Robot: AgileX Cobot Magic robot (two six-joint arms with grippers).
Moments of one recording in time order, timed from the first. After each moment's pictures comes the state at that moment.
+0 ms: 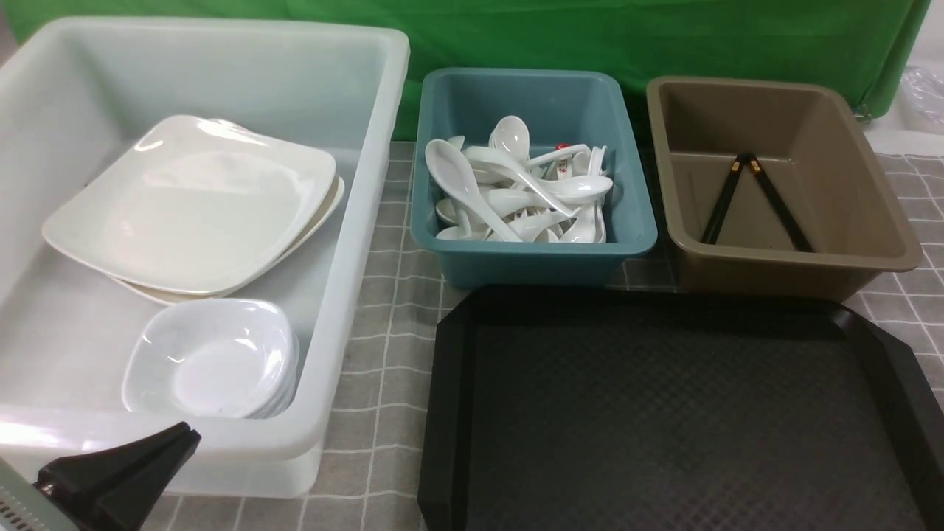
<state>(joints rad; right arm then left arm) 0.10 0.00 0.01 -0.03 0.25 0.02 -0.49 0.43 -0.08 -0.29 -0.06 0.66</state>
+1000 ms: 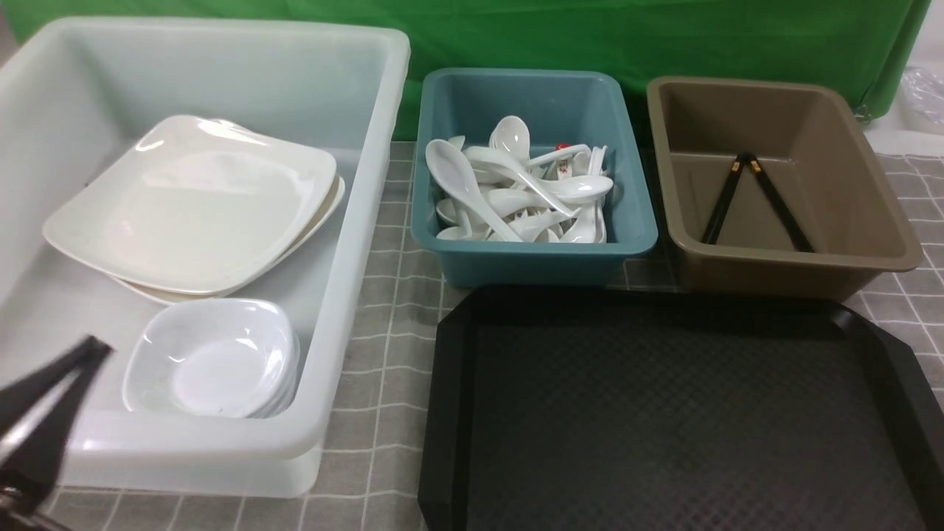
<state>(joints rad) 0.10 0.00 0.01 -0.03 0.25 0.02 -0.34 0.29 -0.07 -0.08 -0.29 0.76</state>
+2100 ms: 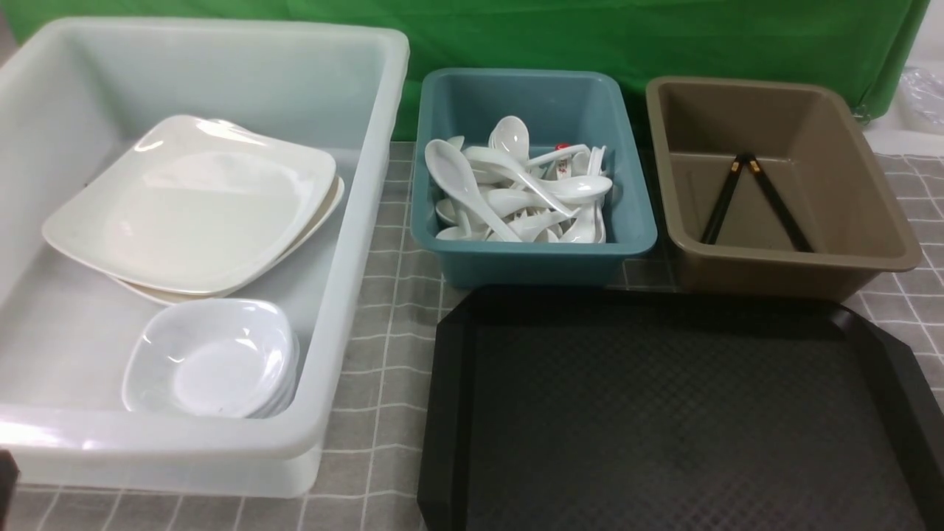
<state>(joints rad) 0.10 0.00 0.01 -0.03 0.25 0.02 0.04 0.00 0.01 -0.14 0.25 0.11</state>
